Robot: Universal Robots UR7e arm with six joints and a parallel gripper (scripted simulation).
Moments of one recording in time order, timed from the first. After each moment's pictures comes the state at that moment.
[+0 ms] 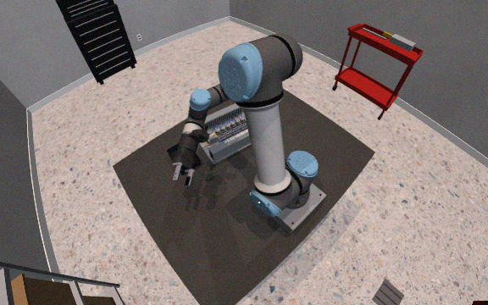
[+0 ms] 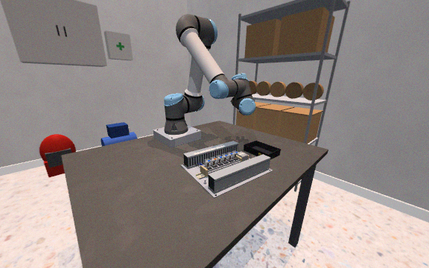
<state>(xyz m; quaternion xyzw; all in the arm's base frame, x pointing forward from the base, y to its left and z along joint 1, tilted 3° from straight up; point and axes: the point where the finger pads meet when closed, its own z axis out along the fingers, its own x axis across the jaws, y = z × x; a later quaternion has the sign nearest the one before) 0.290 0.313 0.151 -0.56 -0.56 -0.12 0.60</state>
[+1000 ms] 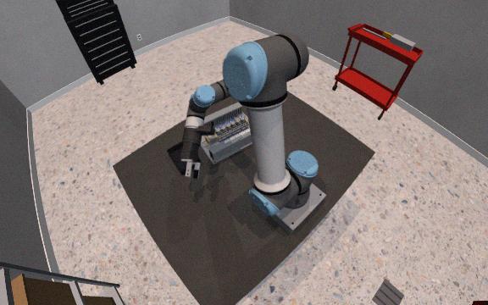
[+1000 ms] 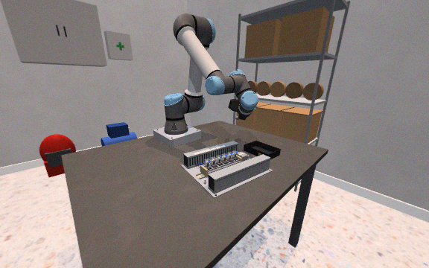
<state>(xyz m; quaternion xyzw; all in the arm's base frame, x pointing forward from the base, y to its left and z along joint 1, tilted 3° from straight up) 0.306 0.261 0.115 -0.48 -0.71 -0.16 0.49</state>
